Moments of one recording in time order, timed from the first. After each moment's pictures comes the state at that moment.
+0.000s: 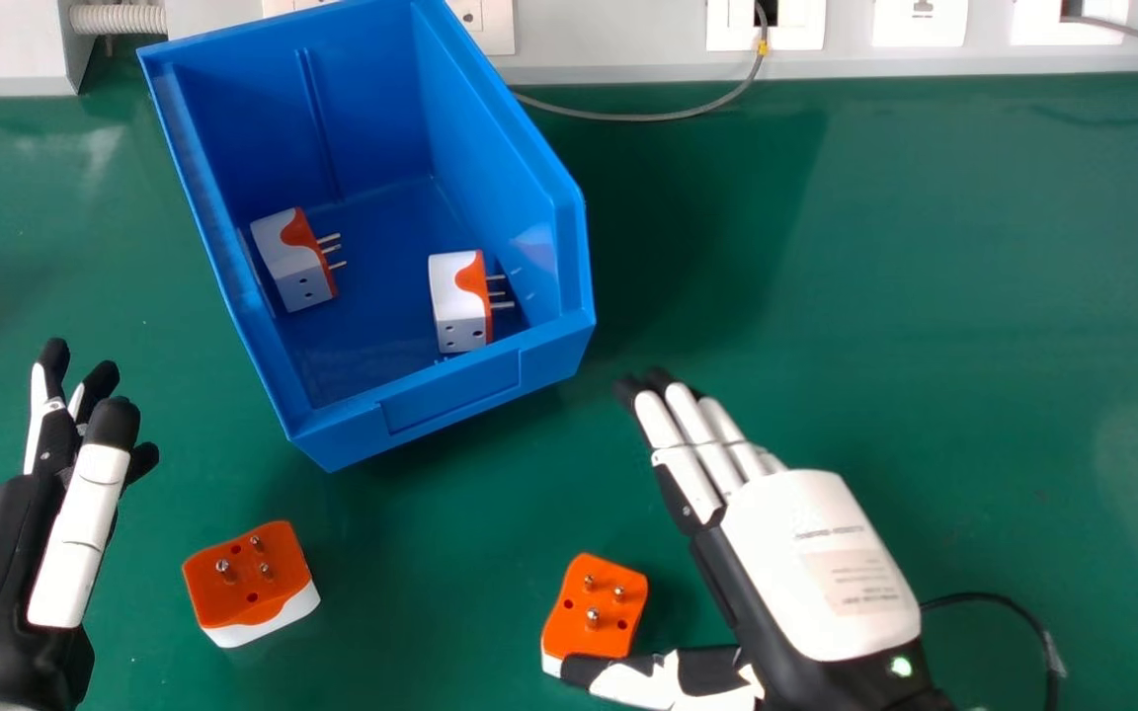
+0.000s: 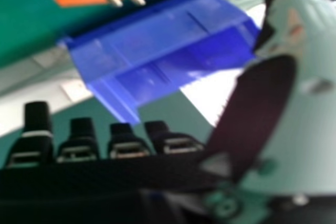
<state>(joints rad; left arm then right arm) 0.38 0.24 0.36 -0.05 -0.18 -0.23 -0.27 0.35 -0.29 0.44 -0.20 -0.99 -0.13 -0.23</state>
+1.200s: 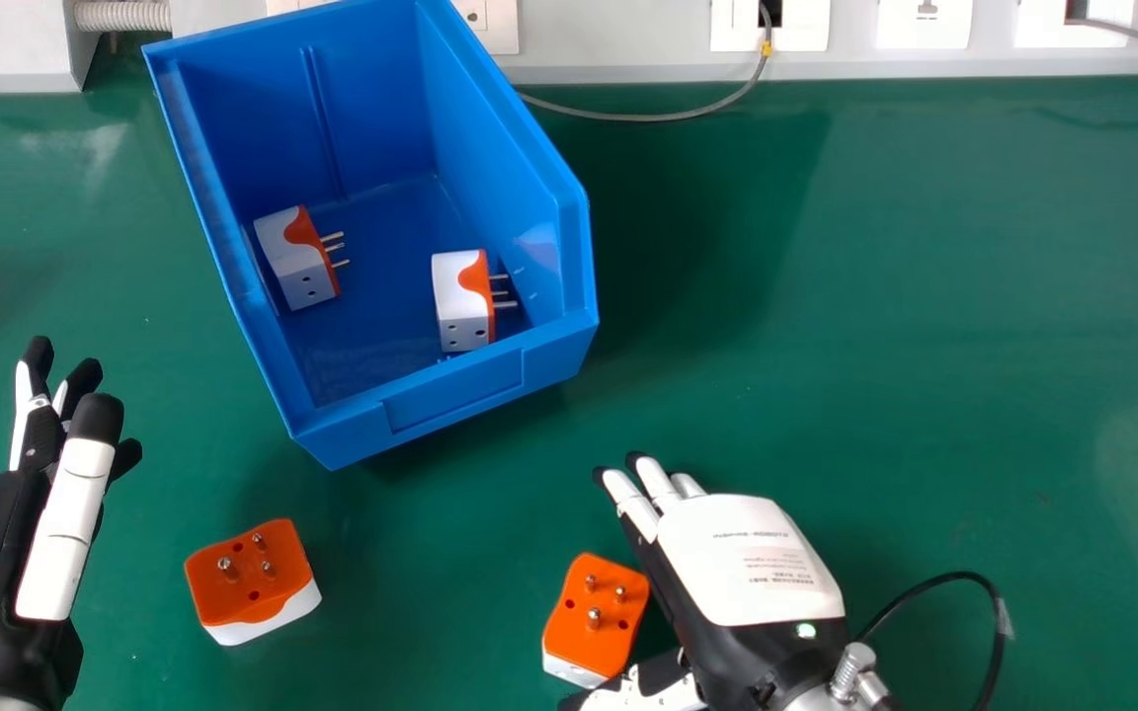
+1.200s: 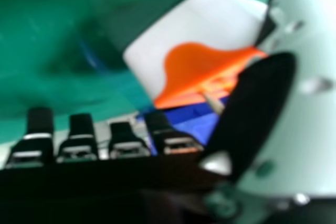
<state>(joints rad) 0.34 0.25 0.37 0.00 -0.18 -0.23 -0.26 0.19 -0.20 0.59 -0.16 -1.16 0.29 0.13</state>
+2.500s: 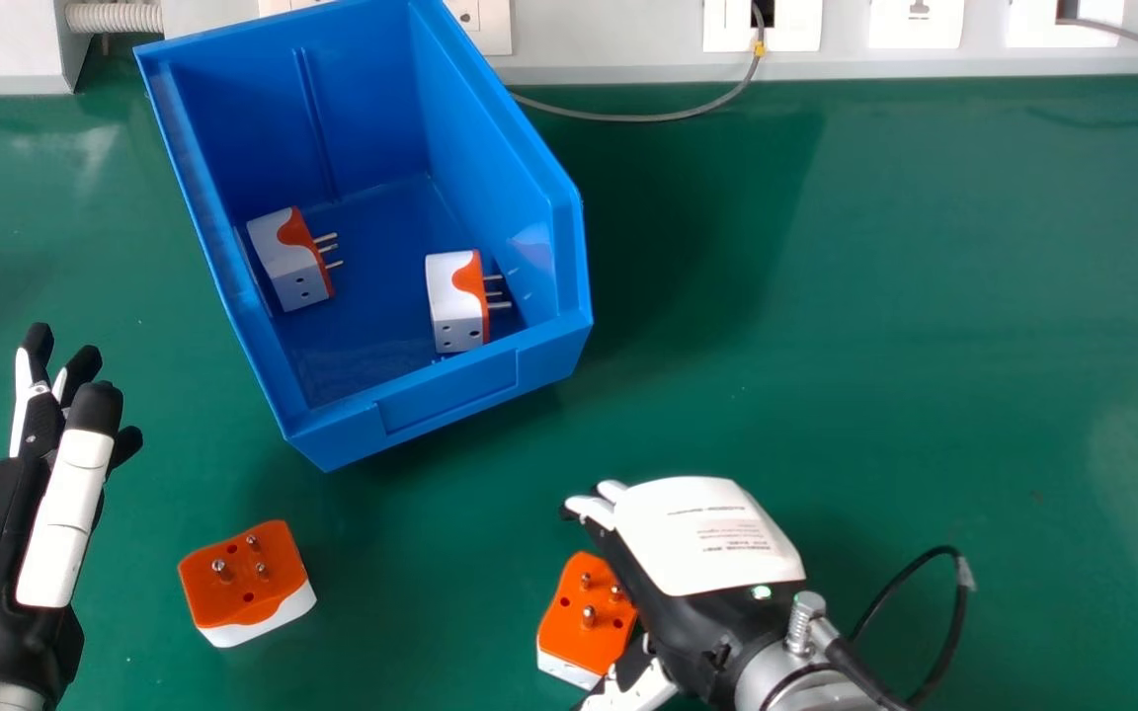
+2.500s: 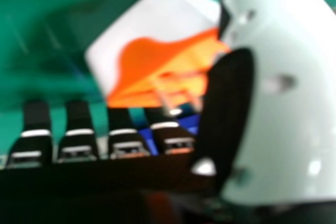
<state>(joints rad) 0.33 0.26 0.37 -0.02 -0.18 -0.21 -0.26 0.12 -0.17 0.67 -0.25 -1.25 0.38 0.40</state>
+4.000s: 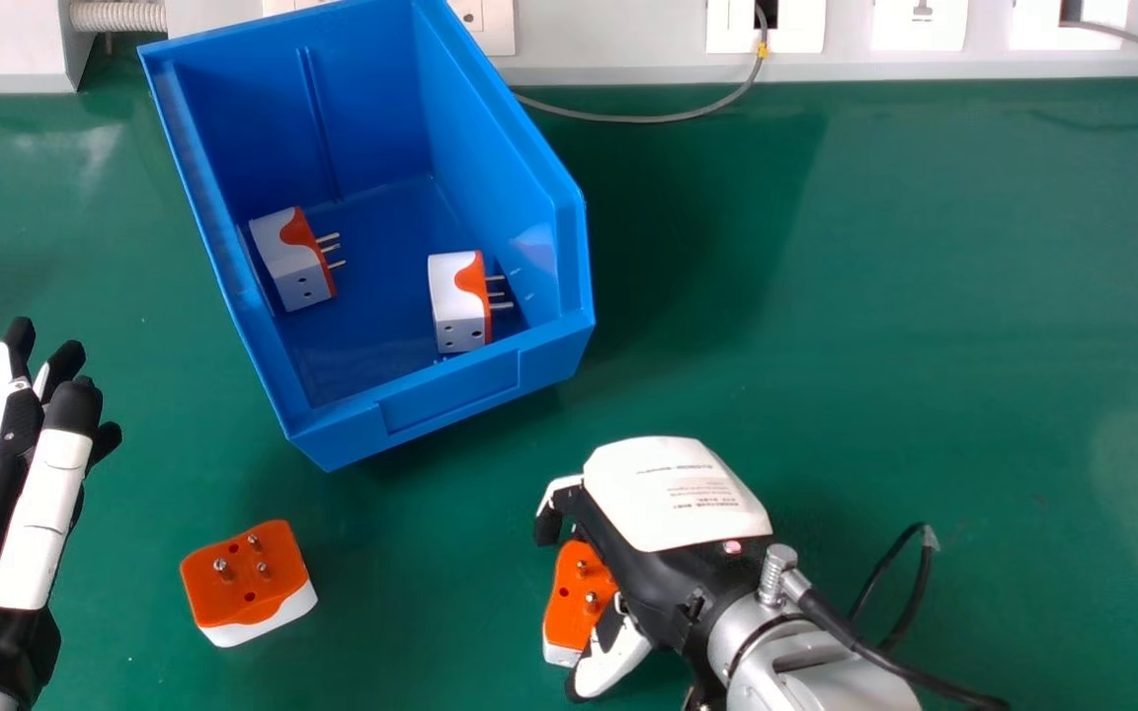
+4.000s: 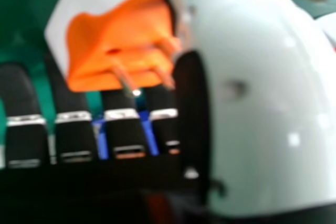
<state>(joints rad) 0.35 0.28 0.40 -0.05 -0.20 -0.20 -0.28 0.01 -0.15 0.66 -0.15 -1.16 0.34 0.33</state>
